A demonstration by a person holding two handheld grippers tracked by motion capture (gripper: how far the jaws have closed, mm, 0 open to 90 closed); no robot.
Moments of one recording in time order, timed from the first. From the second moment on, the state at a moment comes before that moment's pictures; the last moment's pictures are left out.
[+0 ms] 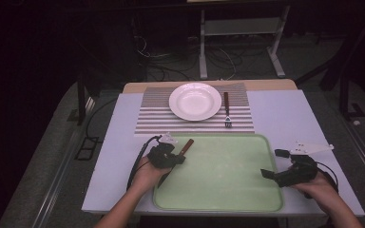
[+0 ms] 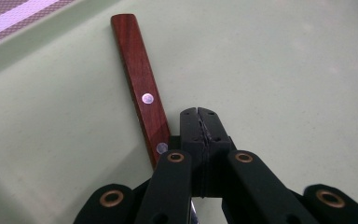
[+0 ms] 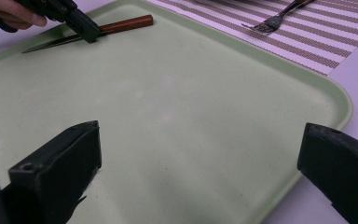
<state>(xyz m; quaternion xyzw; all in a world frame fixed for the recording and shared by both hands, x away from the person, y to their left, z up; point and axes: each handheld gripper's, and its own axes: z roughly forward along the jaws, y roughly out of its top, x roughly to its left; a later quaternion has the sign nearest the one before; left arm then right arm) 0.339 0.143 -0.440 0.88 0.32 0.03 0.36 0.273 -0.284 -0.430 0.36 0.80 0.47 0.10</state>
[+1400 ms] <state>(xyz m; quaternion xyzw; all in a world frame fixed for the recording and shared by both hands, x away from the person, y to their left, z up) 0.358 0.174 -0.439 0.86 0.37 0.06 0.35 0.273 -0.284 -0.429 0.36 0.80 0.47 0.10</state>
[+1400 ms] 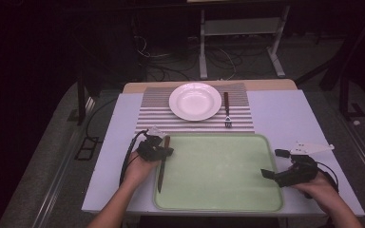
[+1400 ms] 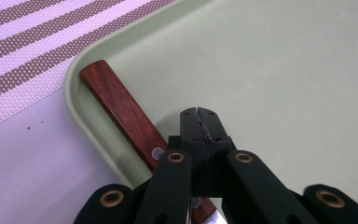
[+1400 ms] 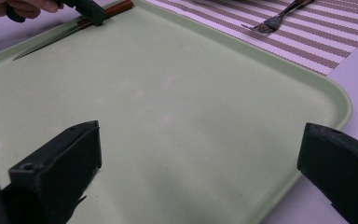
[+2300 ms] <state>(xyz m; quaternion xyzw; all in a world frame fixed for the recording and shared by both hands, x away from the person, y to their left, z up) 0.312 0.211 -0.408 0.83 0.33 0.08 0.45 0.272 -0.284 -0.430 0.36 0.80 0.47 0.10</state>
